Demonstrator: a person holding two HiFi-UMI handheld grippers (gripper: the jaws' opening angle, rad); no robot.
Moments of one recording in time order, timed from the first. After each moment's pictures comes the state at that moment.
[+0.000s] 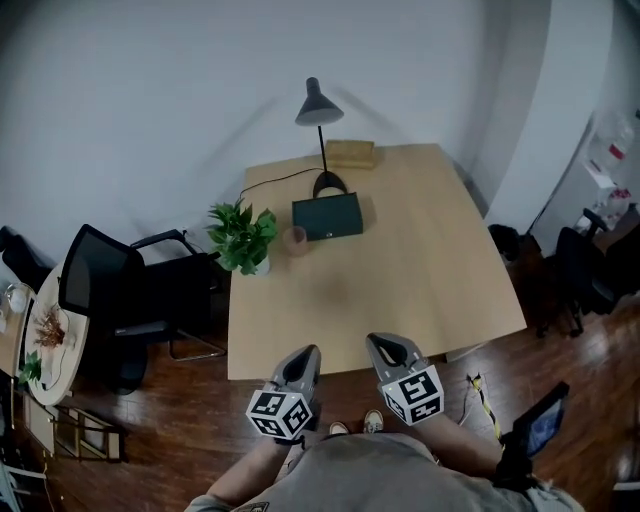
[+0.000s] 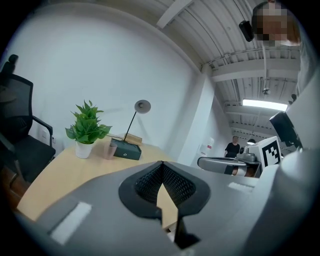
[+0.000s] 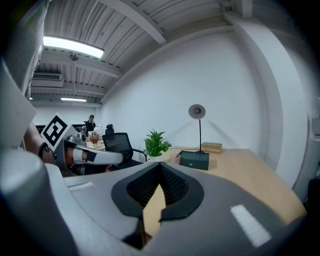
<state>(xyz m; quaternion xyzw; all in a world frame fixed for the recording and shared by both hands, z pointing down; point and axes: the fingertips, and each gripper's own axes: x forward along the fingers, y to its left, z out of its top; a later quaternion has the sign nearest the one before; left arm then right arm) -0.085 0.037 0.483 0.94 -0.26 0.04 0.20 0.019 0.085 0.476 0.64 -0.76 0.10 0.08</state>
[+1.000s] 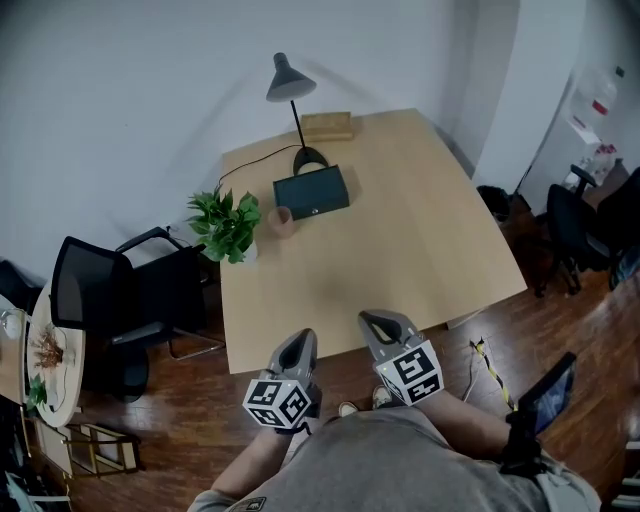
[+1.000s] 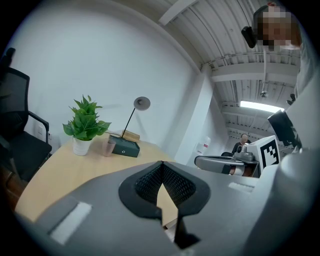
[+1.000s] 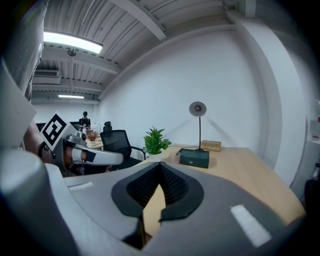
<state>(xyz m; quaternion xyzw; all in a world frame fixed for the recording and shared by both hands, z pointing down) -0.089 0.032 0.489 0.95 -0.23 0.05 0.22 0.008 0.077 0.480 0.65 -0.75 0.11 0.10</state>
